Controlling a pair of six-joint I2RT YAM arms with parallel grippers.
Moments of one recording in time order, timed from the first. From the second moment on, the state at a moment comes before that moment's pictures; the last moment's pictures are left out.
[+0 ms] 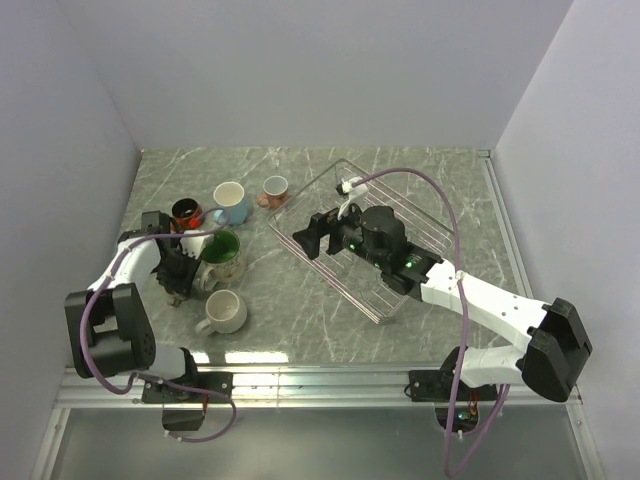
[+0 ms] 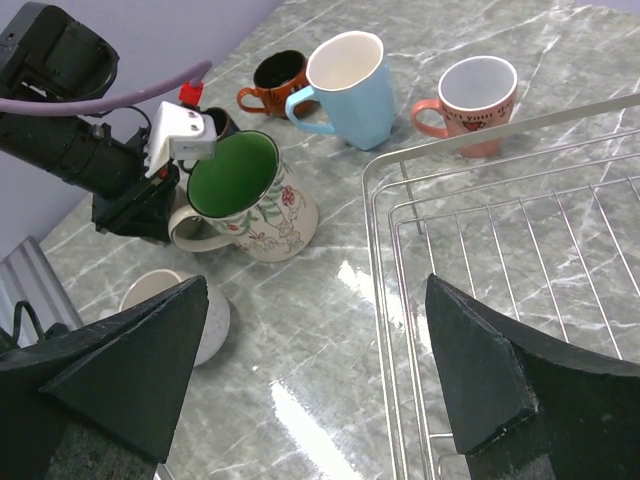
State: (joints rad) left arm 0.19 1.40 0.85 -0.83 0.17 0.61; right arm 0.83 1.26 0.93 0.16 0.00 0.32
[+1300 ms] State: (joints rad) left arm 0.64 1.17 1.03 -0.69 0.02 0.26; right arm 0.34 0.89 0.76 -0.13 0.29 0.52
